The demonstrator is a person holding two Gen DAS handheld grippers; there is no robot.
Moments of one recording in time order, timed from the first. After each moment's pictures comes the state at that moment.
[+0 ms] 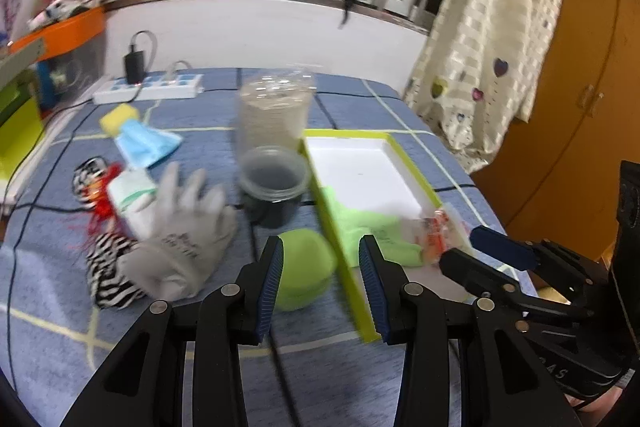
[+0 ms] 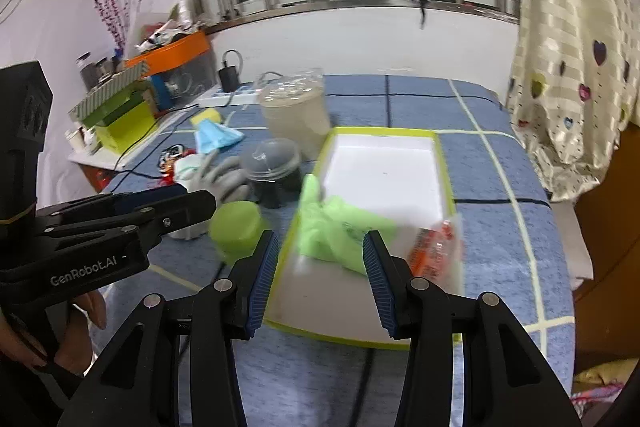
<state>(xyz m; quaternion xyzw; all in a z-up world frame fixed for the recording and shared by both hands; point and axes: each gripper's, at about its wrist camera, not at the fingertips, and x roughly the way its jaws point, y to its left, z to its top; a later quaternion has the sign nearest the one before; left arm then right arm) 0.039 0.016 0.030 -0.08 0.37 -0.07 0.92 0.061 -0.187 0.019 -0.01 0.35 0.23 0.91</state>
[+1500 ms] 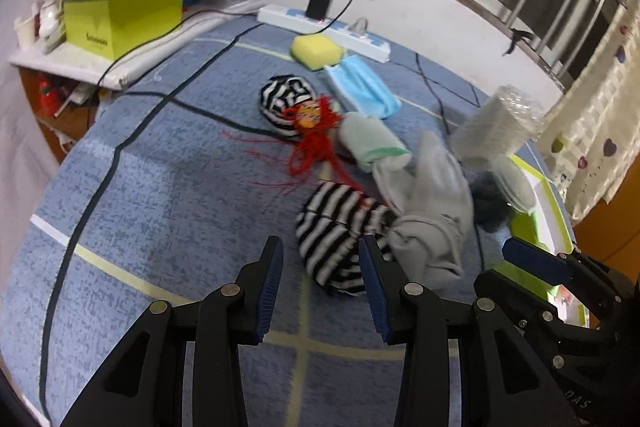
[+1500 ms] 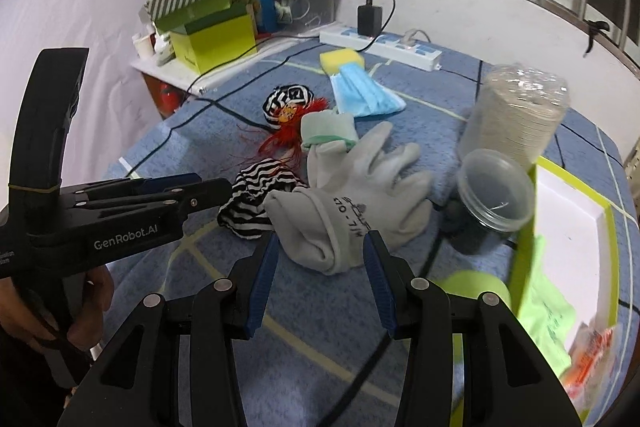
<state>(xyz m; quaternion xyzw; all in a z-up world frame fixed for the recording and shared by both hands) 0.031 0.198 -0.039 -0.20 0.41 0.10 0.89 0.077 0.004 -0.016 -0.13 0.39 0.38 0.83</state>
